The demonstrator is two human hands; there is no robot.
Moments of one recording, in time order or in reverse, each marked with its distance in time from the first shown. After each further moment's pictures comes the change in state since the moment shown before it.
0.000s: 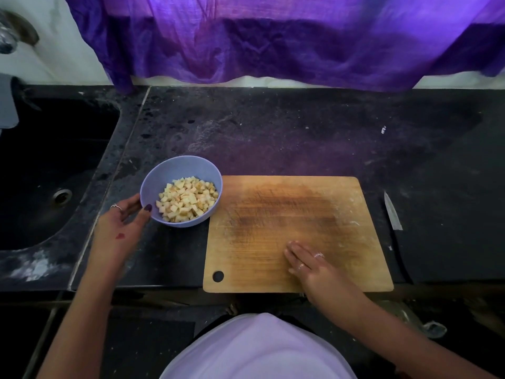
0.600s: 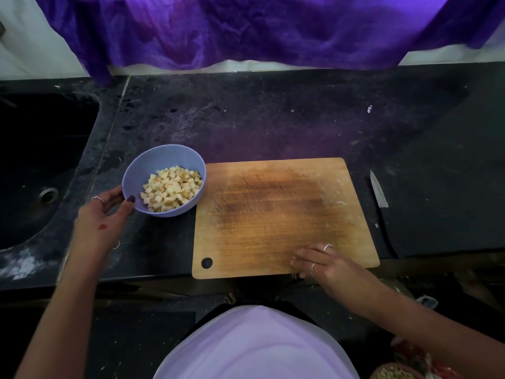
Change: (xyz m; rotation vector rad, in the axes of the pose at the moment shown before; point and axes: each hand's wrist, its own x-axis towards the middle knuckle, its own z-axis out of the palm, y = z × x) left_hand 0.004 -0.004 -0.002 0.075 -0.006 0.021; right_hand -0.042 0.030 -0.001 0.114 0.129 -0.198
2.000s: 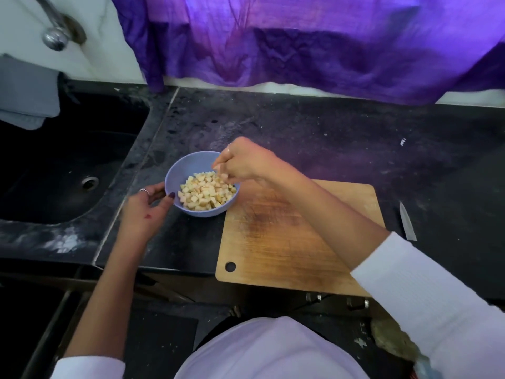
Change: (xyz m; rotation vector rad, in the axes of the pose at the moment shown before) left_hand -0.003 0.007 0.001 -0.015 0.013 0.034; right_hand 0.268 -0.067 -0.091 0.737 -0.157 0.438
